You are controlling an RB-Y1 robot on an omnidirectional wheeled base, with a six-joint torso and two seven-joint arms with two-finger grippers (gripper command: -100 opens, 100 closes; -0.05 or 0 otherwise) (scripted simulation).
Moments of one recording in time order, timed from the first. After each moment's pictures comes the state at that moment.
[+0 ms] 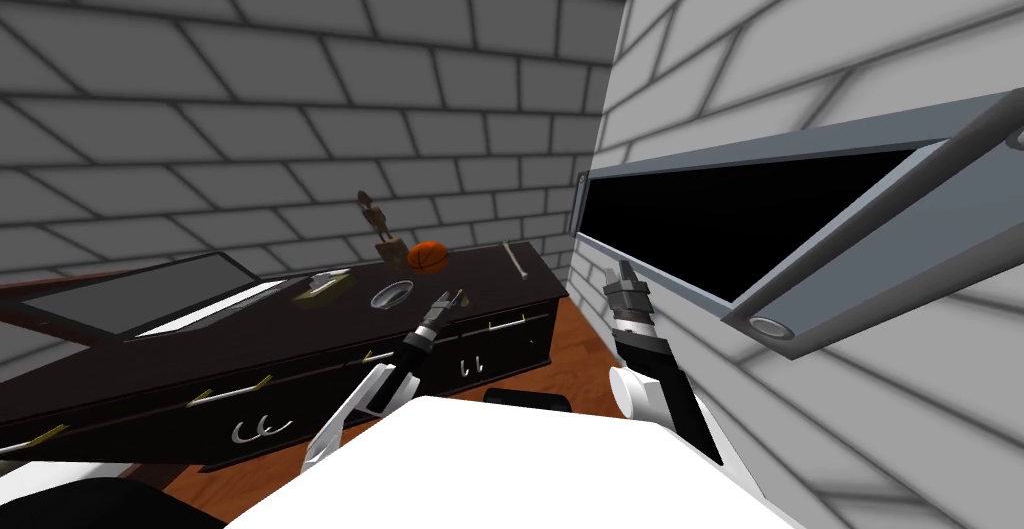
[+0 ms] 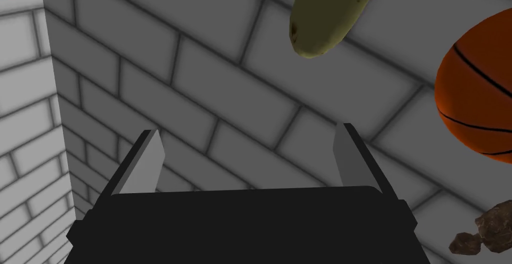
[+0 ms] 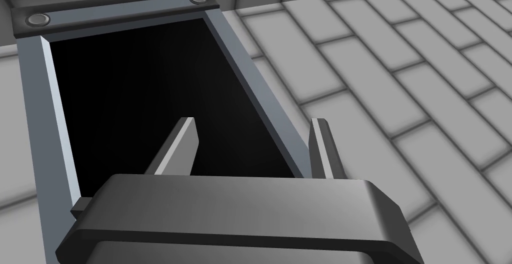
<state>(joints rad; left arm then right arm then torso) 0.47 0.40 0.03 -1.90 -0.35 -0.32 -0.44 0.47 0.03 0.01 -2.20 -0.01 -0.37 0.02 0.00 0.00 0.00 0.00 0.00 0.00</state>
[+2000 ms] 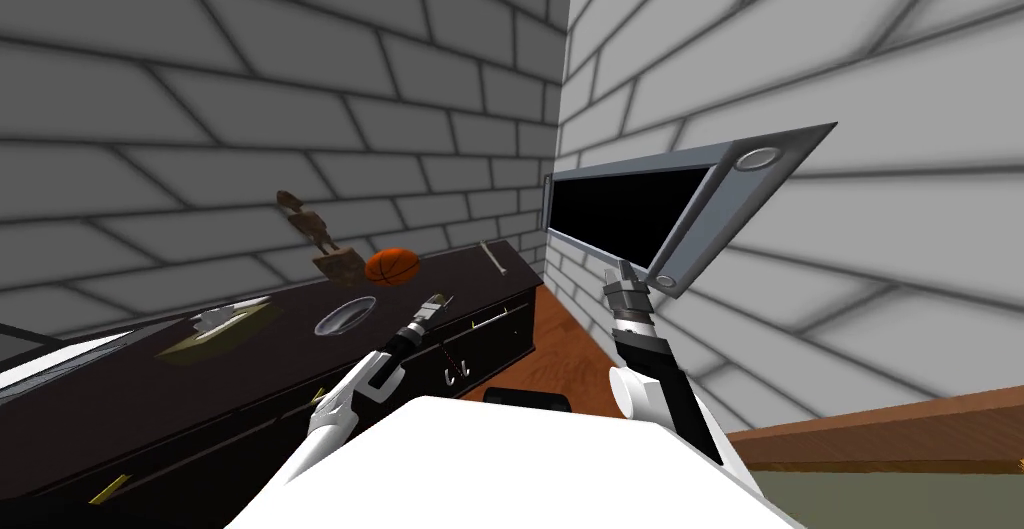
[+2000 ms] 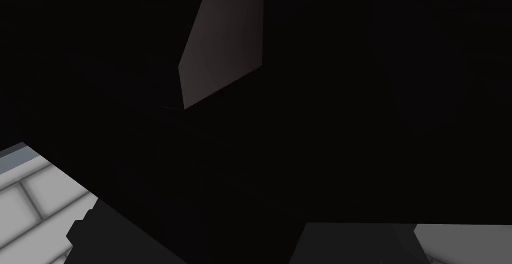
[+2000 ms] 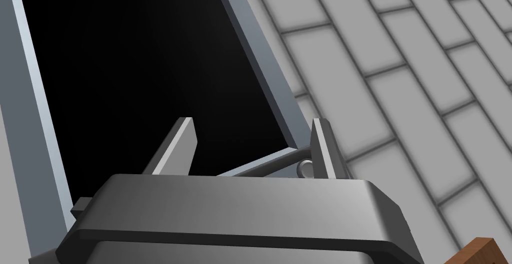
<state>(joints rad) 0.28 0.50 0.13 -1.48 -0.52 -0.44 -0.52 0.47 0.03 0.01 -2.20 -0.01 -0.37 0.02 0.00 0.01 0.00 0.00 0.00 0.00</state>
